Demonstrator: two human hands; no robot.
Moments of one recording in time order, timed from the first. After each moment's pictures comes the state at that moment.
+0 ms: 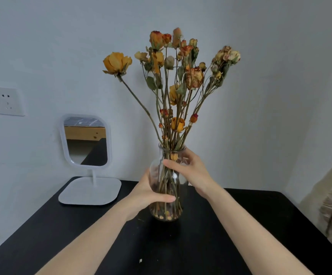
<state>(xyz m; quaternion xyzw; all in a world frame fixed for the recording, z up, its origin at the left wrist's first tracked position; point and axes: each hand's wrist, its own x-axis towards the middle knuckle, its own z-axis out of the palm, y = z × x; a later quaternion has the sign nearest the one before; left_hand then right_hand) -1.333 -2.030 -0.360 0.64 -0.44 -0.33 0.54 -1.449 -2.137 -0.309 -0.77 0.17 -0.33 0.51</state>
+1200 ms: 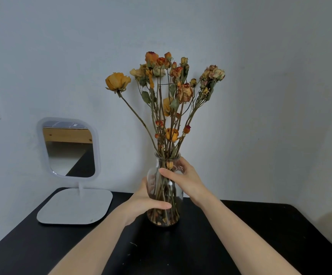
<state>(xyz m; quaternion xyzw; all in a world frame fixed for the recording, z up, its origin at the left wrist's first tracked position) -1.284 -2.093 -0.391 0.66 -0.41 -0.36 0.51 -1.404 -2.192 -0.339 -0.76 0.18 -0.31 0.54</state>
